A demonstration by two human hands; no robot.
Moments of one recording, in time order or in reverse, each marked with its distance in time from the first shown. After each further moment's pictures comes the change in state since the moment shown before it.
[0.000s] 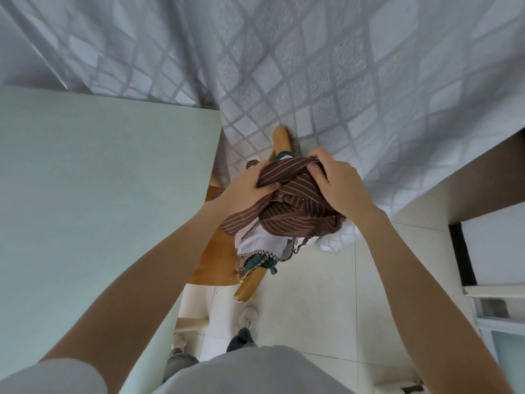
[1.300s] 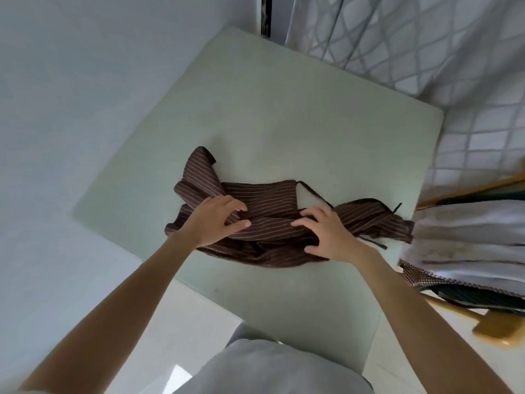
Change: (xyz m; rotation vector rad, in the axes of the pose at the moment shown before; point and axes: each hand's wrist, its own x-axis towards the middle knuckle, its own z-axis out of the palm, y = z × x) left_hand -0.416 -0.322 -0.277 0.469 0.081 -0.317; right_hand 0.025 -0.363 0.346 -0.026 -0.735 -0.381
